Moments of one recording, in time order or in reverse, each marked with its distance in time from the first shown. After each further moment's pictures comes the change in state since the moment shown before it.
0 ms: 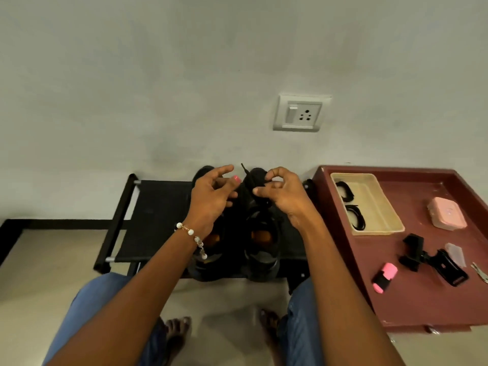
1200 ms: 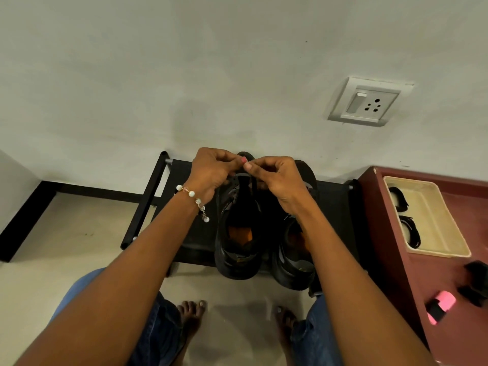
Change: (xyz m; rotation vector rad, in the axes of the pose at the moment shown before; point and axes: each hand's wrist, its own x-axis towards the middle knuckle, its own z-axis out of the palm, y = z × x) left_hand 0.056 -0.003 -0.071 0.161 0.106 -0.128; right_hand 0.054 0.007 0.093 0.086 -0.245 -0.128
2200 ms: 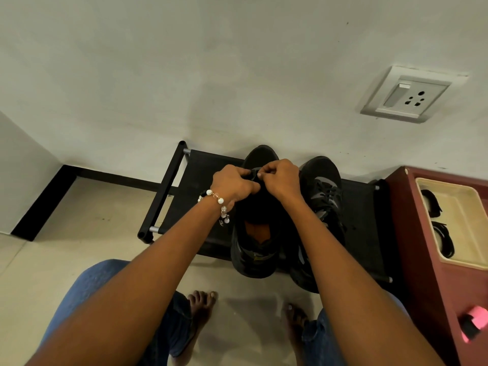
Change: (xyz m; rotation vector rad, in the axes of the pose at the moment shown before) left_hand 0.003 -0.039 0.001 0.282 -0.076 -0.216; right_hand 0.044 0.047 0.038 -0.637 0.185 0.094
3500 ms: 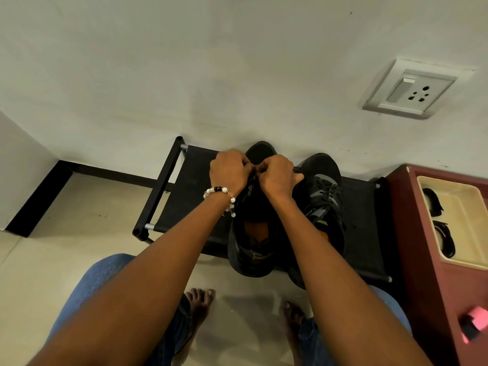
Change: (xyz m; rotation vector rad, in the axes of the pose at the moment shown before) left_hand 0.036 -0.007 0.015 0.489 0.428 0.366; right_hand 0.001 -0.005 0.014 -0.245 0.140 0.022
